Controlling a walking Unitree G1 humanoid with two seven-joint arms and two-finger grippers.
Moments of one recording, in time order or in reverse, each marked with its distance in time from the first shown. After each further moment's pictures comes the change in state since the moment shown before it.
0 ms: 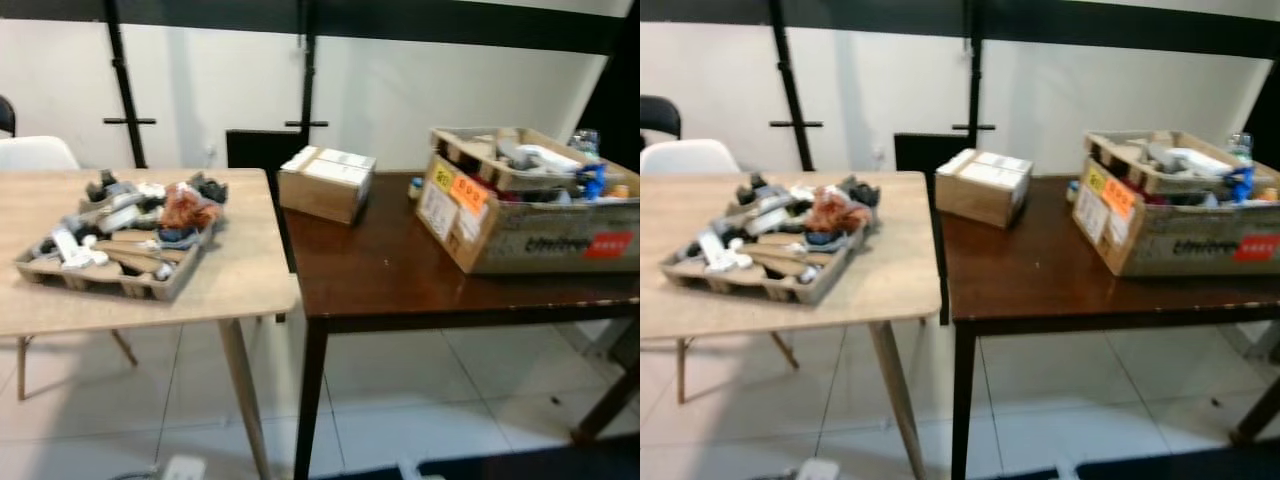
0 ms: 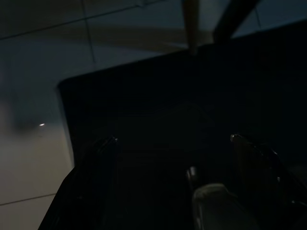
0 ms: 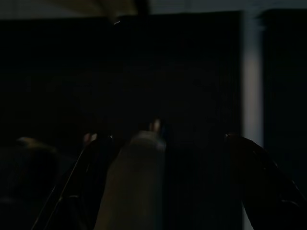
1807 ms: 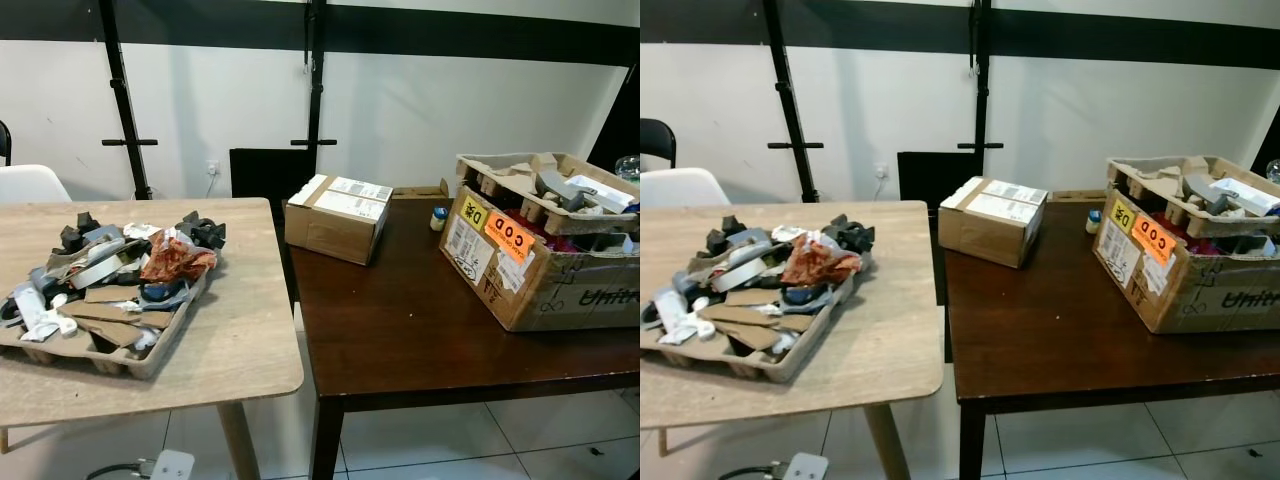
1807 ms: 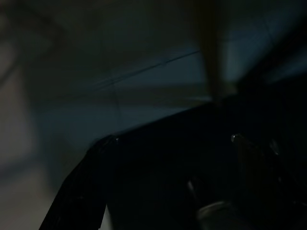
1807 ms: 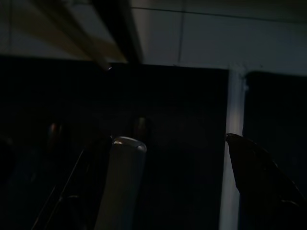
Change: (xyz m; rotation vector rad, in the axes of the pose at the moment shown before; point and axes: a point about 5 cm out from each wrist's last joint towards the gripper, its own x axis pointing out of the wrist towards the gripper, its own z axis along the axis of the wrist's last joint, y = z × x) left arm -0.006 0.021 0.007 0.229 -0.058 -0.090; right arm -0.001 -0.015 0.007 -0.104 -0.007 0.015
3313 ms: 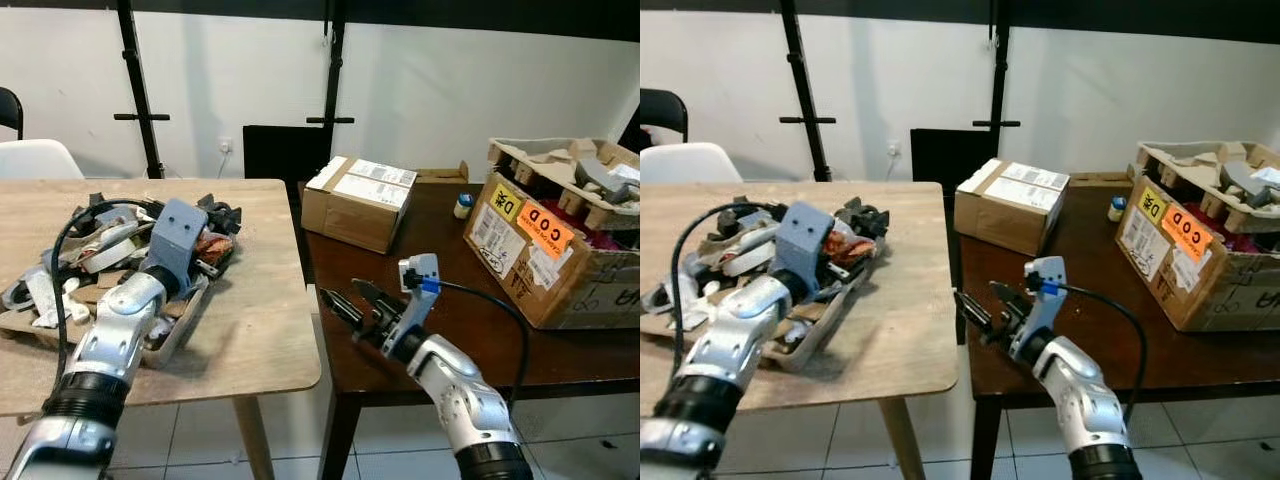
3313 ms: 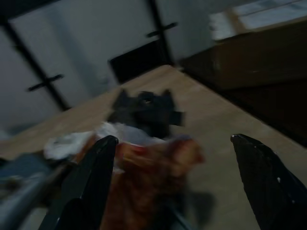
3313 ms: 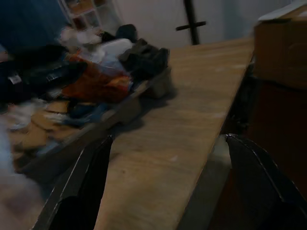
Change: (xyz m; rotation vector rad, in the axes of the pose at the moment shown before) left arm -0.066 0.094 0.319 0.147 -0.858 0.223; right arm -0.100 0.026 0.279 0.045 -1.000 0.532
